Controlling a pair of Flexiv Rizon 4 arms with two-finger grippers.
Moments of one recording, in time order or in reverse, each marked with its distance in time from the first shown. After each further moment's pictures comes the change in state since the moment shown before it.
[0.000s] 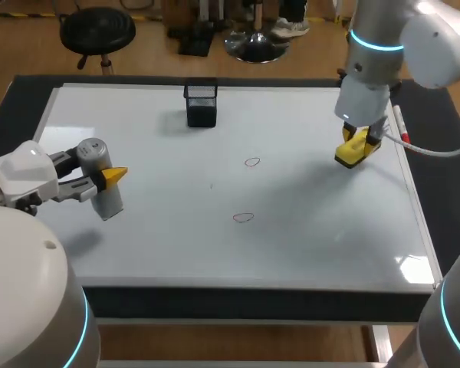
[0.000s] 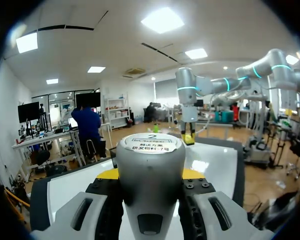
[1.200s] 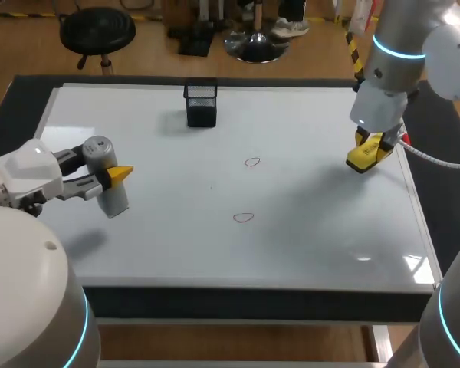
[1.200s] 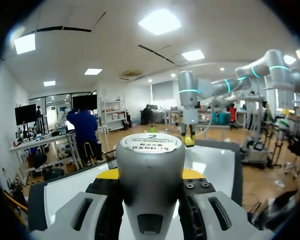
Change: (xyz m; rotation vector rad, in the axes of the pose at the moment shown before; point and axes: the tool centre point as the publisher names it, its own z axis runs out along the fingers) left arm 0.010 -0.009 0.010 0.022 0.038 0.013; right arm 0.021 -0.008 0.002 -0.013 -0.037 0.020
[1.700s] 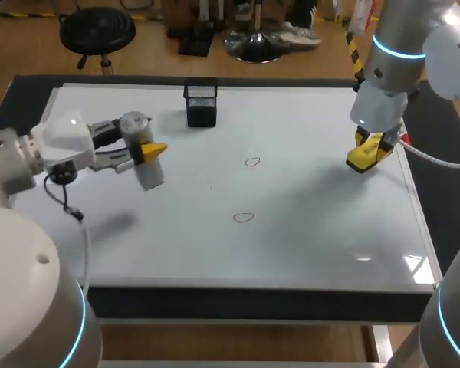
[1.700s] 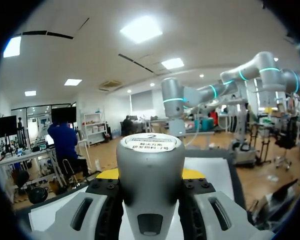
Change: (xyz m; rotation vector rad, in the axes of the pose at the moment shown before) left arm 0.009 -0.033 0.073 0.096 0.189 0.058; right arm 0.000 0.000 0.000 0.000 0.000 0.000
